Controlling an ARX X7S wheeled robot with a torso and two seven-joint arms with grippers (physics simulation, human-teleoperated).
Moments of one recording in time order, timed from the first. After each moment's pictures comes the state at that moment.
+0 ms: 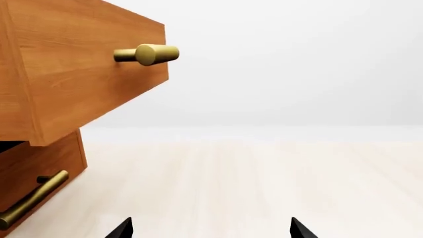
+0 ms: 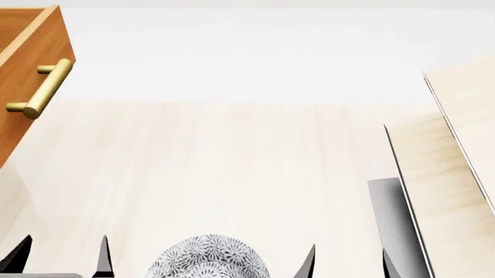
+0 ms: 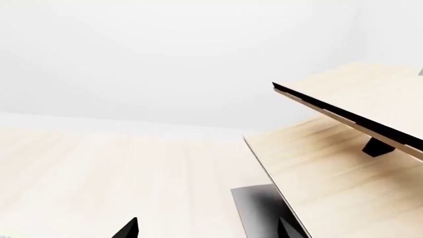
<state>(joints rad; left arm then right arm) -0.04 -0.23 0.23 0.27 -0.19 -0.20 -0.33 0.05 0.23 -0.23 -0.18 0.10 0.15 0.37</state>
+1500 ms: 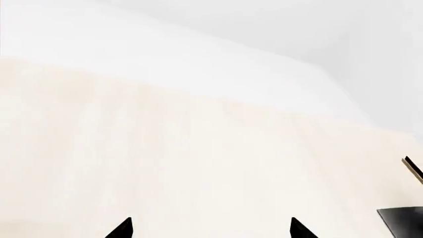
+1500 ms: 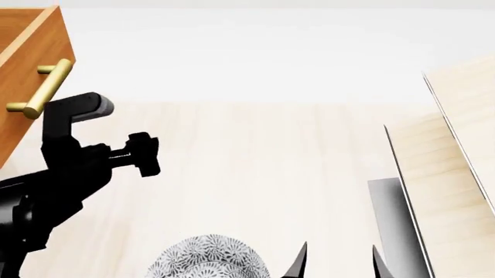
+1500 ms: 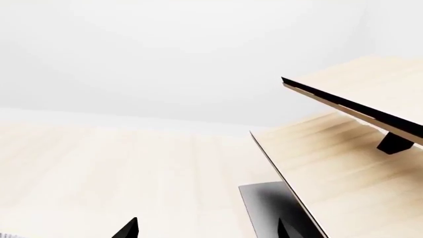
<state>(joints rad) -1.21 -0.07 -0.17 -1.30 -0.09 -0.36 0.29 0.09 0.23 -0.28 -0.12 0.12 0.15 0.39</state>
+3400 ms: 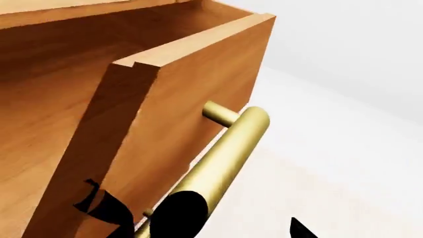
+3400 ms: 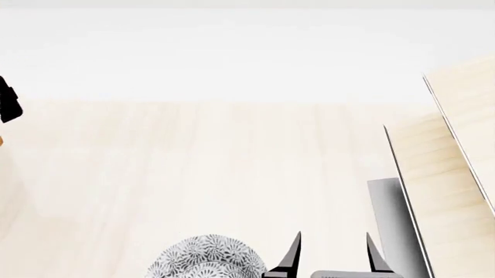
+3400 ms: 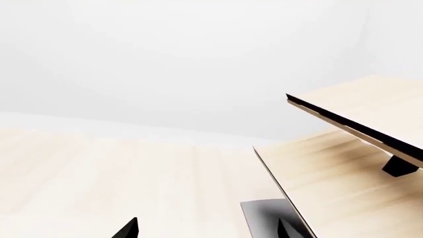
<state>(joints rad) -1.37 -0.28 -0.26 -1.31 -0.03 -0.34 -0.22 0.14 0.25 -0.33 -0.09 0.11 0.14 0.42</state>
